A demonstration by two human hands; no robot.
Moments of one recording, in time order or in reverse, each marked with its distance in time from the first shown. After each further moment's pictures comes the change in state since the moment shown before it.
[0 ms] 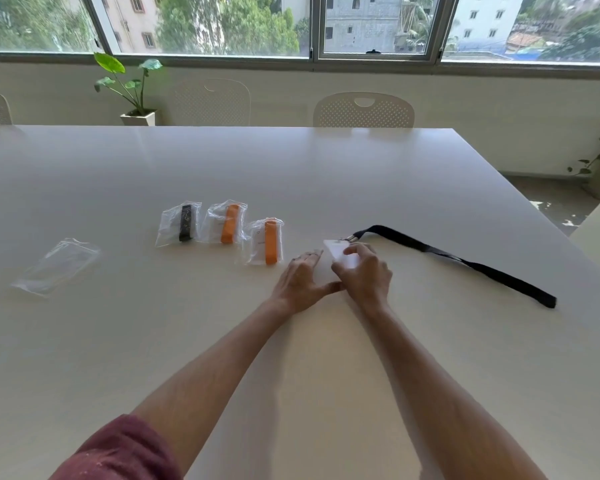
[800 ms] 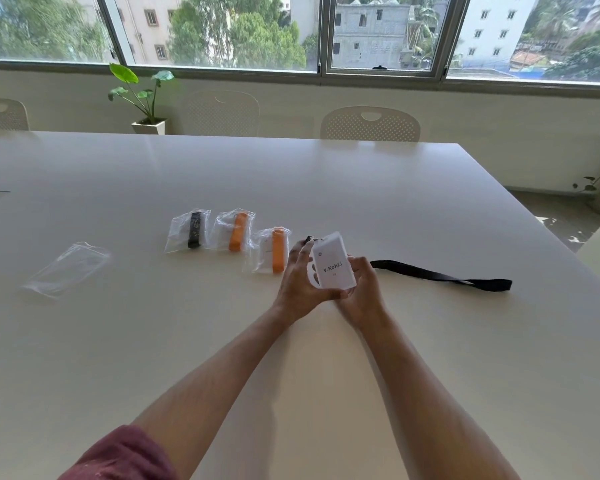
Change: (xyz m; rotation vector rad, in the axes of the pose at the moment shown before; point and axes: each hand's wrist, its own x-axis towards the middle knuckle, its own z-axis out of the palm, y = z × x) left_hand -0.008 -0.002 -0.008 -0.285 0.221 -0.006; right_hand -0.006 -0.023 0.005 1.538 -0.563 0.407
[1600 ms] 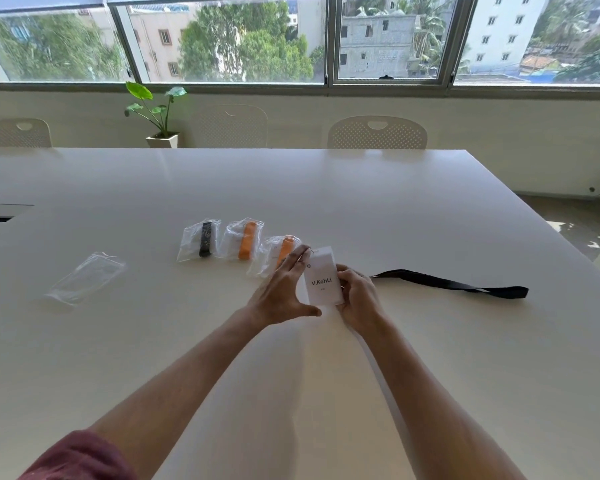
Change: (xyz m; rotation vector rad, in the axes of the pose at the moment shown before) left_hand -0.001 -0.008 -0.056 0.453 -0.230 0.189; right_hand 0.004 0.011 0.007 -0.297 0.157 0.008
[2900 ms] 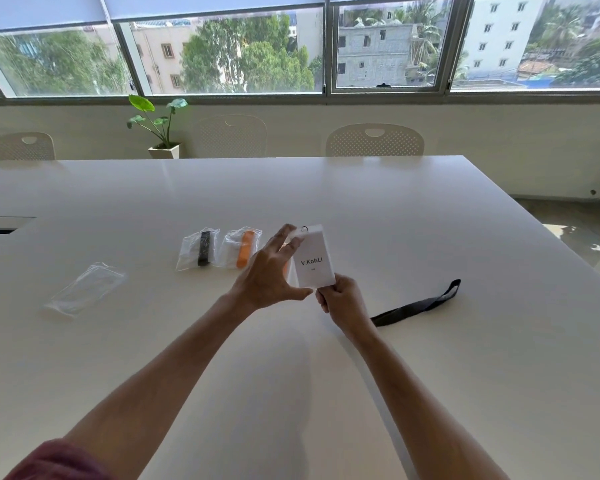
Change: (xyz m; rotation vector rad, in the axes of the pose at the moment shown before) left_hand 0.016 0.012 -0.055 0.162 0.125 0.062; right_hand -0.016 -0.005 0.021 -0.596 -0.002 -0.285
